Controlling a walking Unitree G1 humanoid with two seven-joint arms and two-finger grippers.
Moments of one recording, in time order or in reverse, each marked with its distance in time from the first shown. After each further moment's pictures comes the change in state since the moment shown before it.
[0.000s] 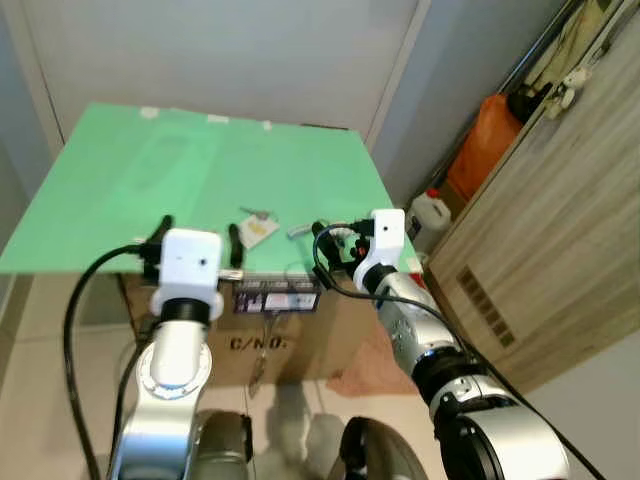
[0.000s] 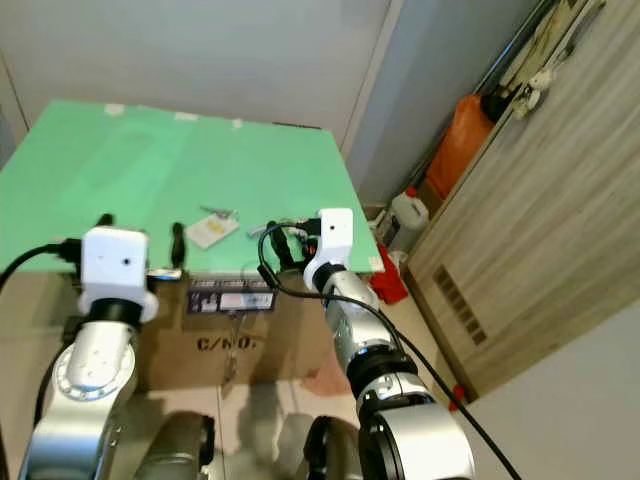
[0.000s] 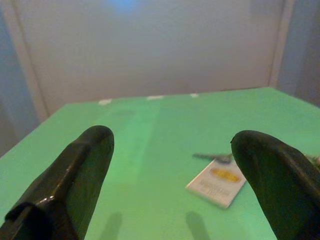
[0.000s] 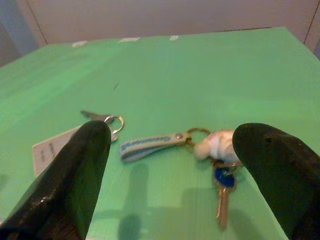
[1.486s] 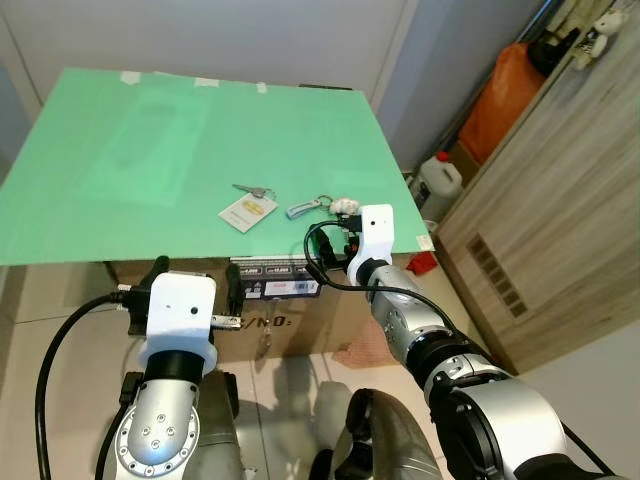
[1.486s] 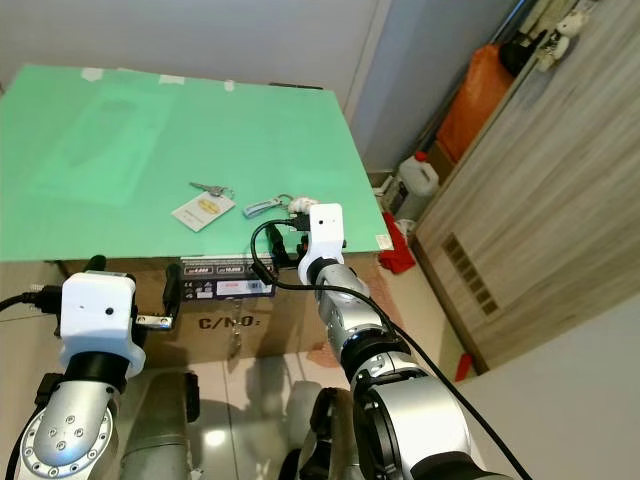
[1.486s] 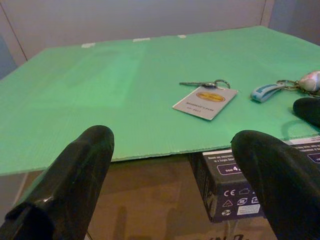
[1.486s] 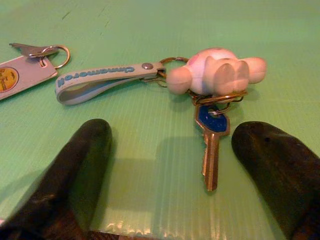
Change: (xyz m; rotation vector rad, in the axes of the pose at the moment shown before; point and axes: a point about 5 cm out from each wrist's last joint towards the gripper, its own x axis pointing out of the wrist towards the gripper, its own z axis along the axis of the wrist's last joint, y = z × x) left arm -0.056 0.002 0.002 -0.018 0.106 -0.015; right arm 0.011 0.005 -0.002 -0.070 0.107 -0.054
